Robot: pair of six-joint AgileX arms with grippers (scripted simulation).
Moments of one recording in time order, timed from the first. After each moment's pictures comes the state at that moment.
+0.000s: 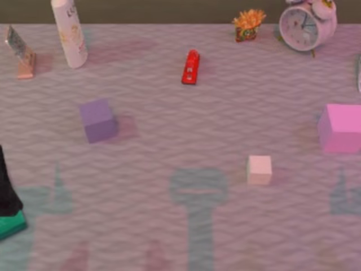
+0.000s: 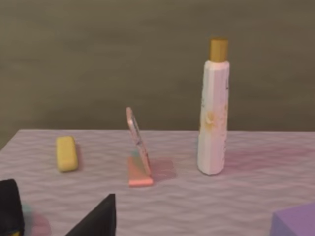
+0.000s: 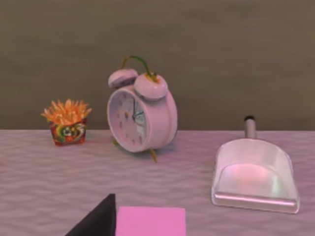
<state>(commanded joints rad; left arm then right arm) 0.00 0.00 0.00 0.00 0.00 0.00 0.00 0.00 0.00 0.00 0.00 0.00</state>
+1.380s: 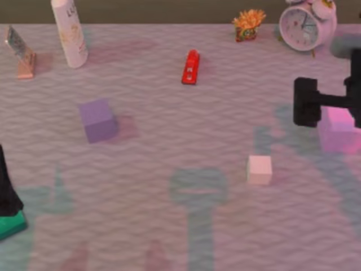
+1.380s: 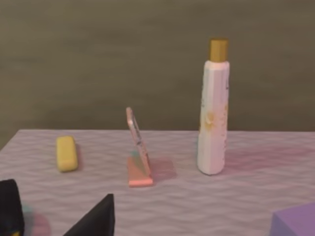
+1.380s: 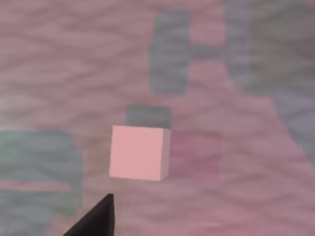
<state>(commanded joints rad) 0.00 0.00 0.00 0.00 0.00 0.00 0.36 1.43 1.11 -0.77 0.00 0.40</state>
